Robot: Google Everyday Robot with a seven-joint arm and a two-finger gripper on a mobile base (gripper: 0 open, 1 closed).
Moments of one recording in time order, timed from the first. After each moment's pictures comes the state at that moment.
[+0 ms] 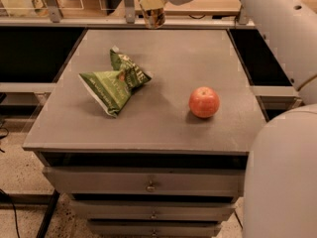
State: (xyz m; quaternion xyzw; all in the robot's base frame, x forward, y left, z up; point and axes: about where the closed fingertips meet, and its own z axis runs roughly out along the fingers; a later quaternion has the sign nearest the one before) arm 0.805 -0.006 1.008 -0.41 0.74 0.13 0.52
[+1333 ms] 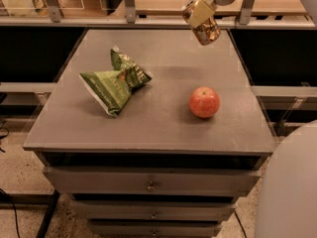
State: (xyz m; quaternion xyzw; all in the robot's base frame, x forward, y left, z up) arm 0.733 -0.129 0.989 -0.47 0.81 -0.01 0.35
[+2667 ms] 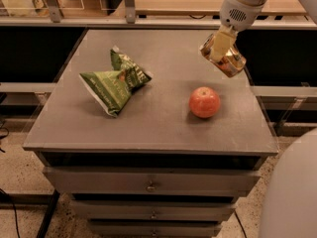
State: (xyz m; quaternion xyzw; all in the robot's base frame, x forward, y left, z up) arm 0.651 -0.178 0.930 -0.53 0.84 -0.02 0.15
